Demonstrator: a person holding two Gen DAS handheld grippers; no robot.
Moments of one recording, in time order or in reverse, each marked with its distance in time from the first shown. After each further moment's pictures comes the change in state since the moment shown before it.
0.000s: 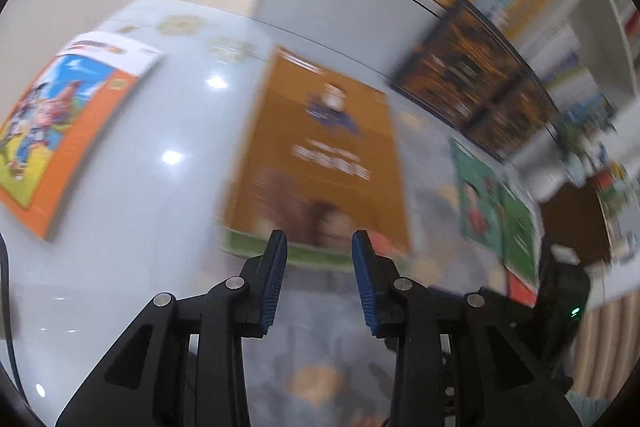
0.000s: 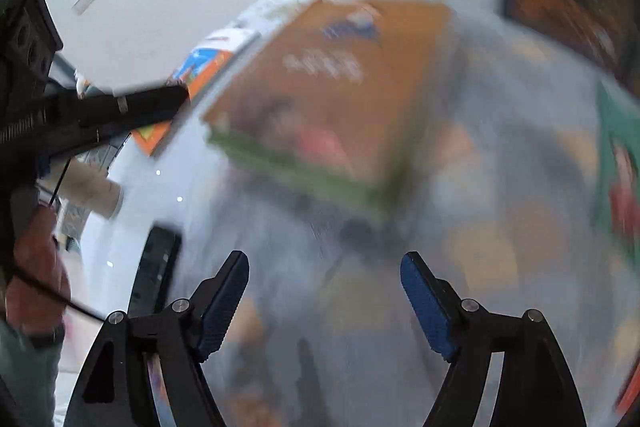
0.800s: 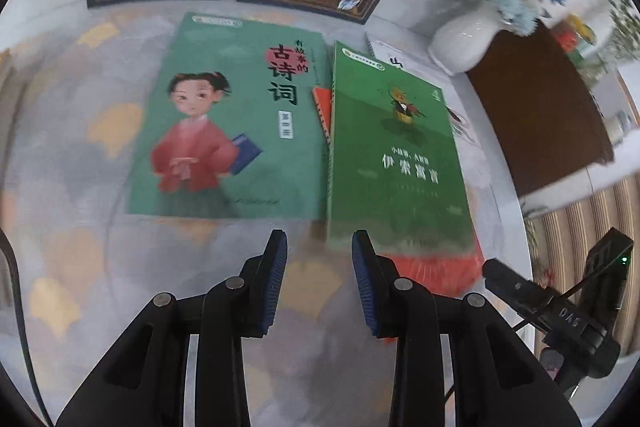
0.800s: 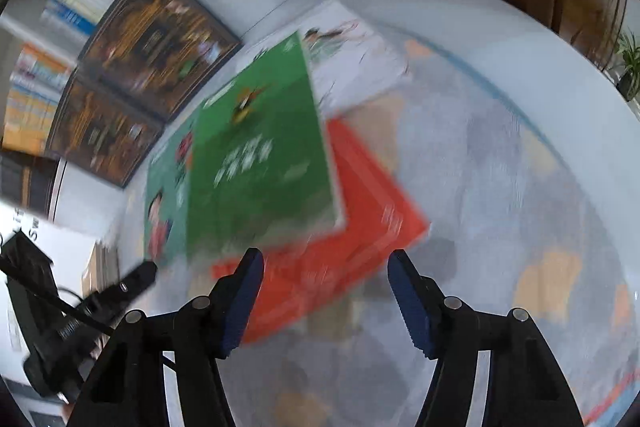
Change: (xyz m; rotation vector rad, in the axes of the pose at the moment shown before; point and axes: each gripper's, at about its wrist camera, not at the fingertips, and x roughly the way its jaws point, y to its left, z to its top) left arm 0.196 -0.317 -0.053 0.288 0.258 -0.140; right arm -0.200 -0.318 -0.192 0.974 -0.352 -0.282
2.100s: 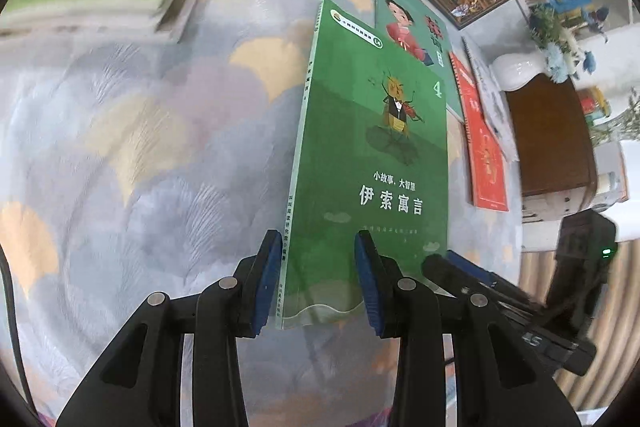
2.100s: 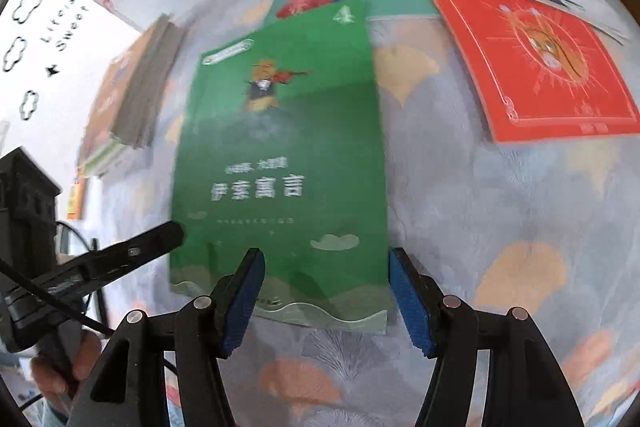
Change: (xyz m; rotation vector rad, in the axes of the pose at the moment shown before) left arm -0.082 0.153 -0.154 -0.313 0.045 -0.079; right arm 0.048 0.127 -0.162 -0.476 0.293 0.024
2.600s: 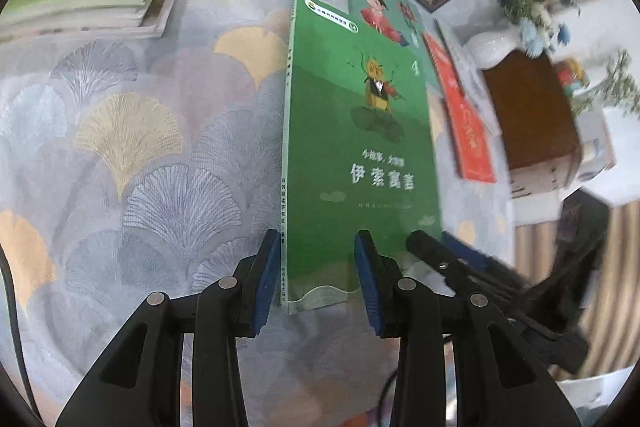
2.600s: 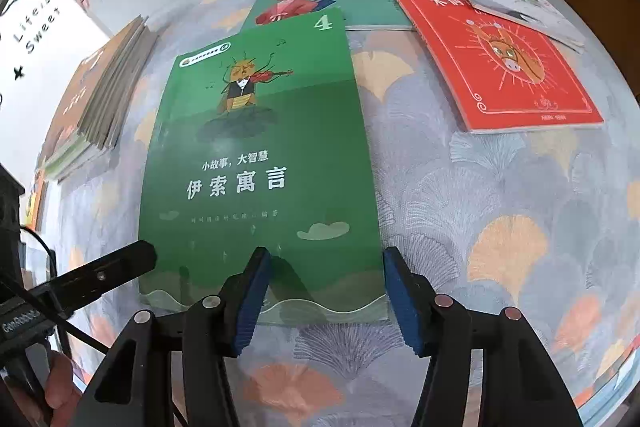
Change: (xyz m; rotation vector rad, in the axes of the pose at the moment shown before) left arm 0.001 0.002 -0.005 0.078 0.014 -0.085; right arm -0.002 0.014 -0.018 0.034 -0.094 -0.156
